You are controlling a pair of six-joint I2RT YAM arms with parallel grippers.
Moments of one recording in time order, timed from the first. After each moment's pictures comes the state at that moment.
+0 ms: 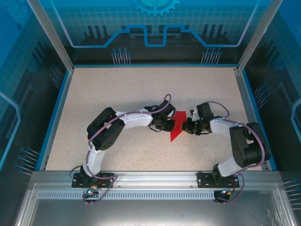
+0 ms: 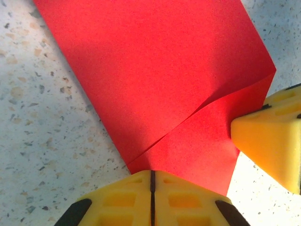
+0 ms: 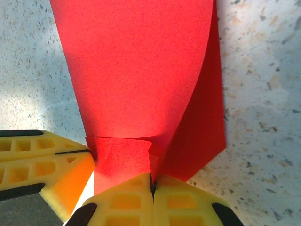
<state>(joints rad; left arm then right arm) -0.80 2.05 1.36 -0.37 0.21 -0.53 0.21 1.53 0.63 -0.22 -0.50 0.57</state>
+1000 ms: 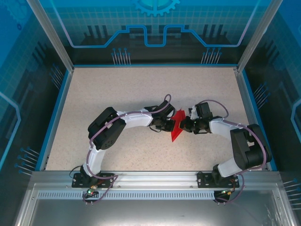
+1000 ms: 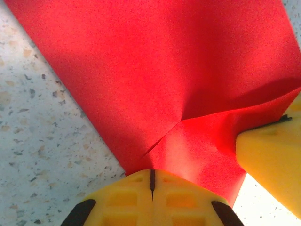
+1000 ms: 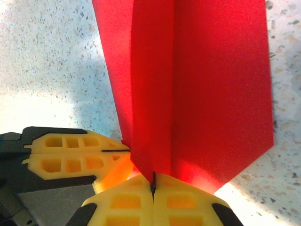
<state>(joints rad) -0.80 2.07 1.35 -0.34 0.24 -0.53 0.24 1.51 0.63 -0.17 -0.52 0.61</state>
